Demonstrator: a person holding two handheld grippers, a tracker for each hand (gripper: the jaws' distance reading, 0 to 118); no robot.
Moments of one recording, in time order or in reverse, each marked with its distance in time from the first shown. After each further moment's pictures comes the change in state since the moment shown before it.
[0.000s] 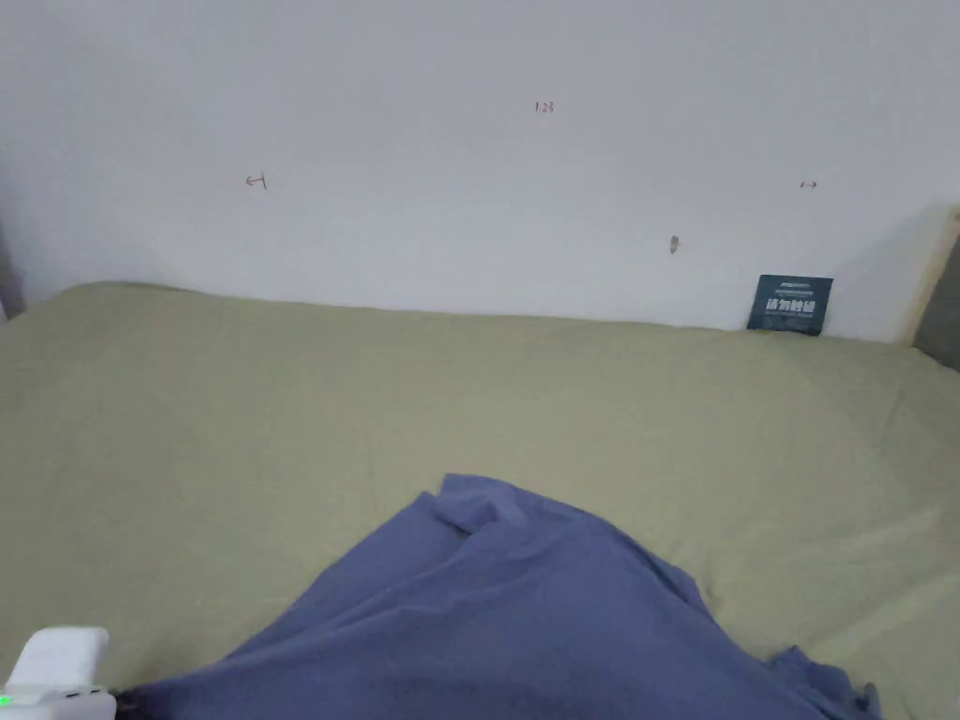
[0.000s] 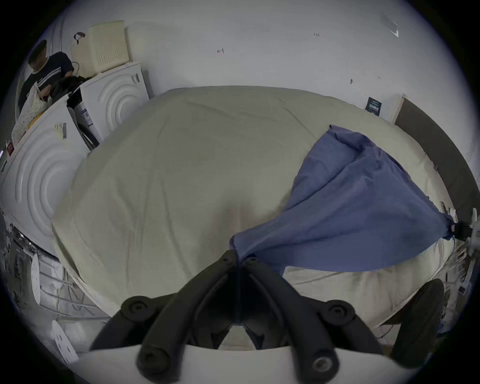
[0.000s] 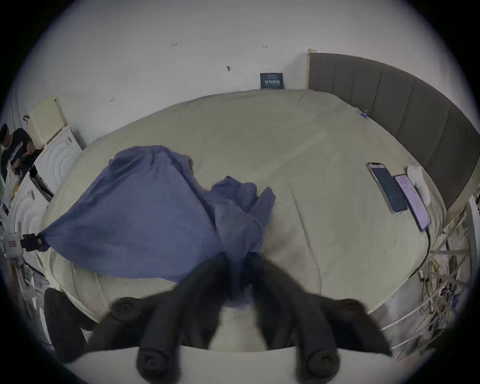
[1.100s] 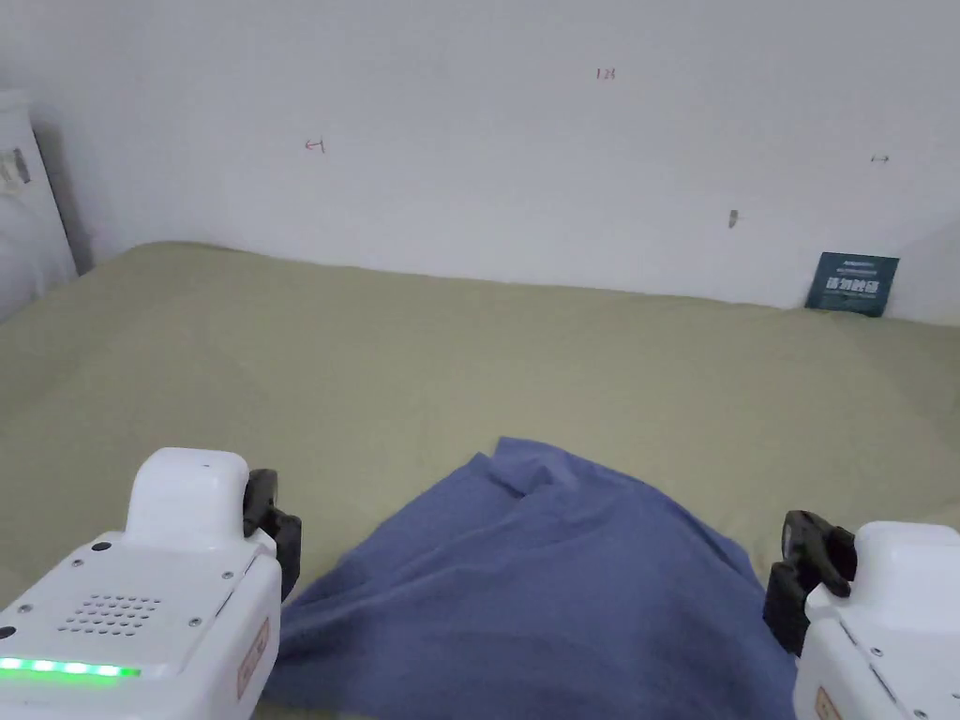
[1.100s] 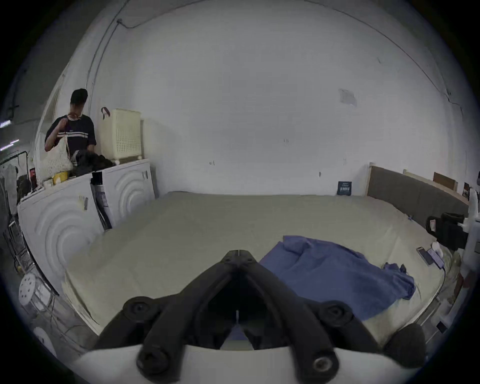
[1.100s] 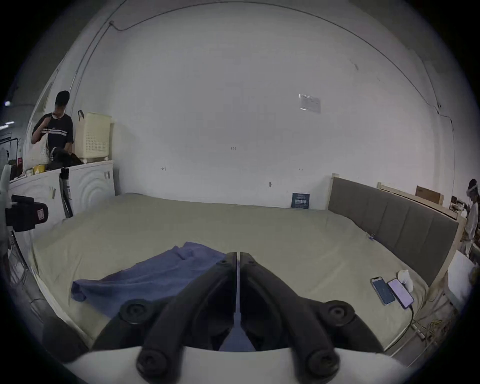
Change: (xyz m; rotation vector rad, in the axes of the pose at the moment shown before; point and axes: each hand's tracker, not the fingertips) left arm 0.077 0.009 0.170 0.612 -0.001 -0.022; right arm -0.206 -0.001 0.140 0.664 0.040 0.216
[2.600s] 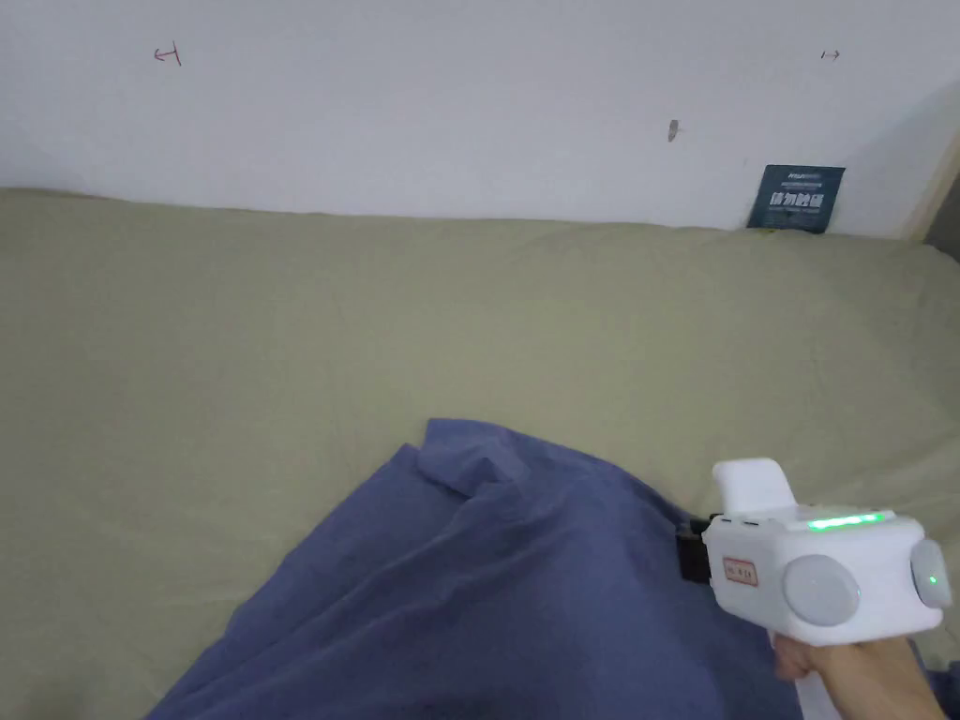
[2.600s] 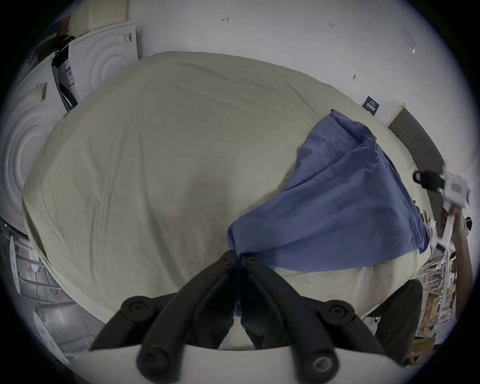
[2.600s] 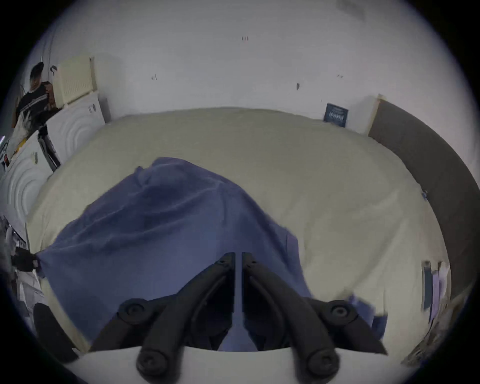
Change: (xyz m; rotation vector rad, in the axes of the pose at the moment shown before) left arm -0.099 -0.129 -0.157 -0.759 -0.122 0.165; right arm 0.042 -0.066 -0.301 -0.641 0.132 0.045
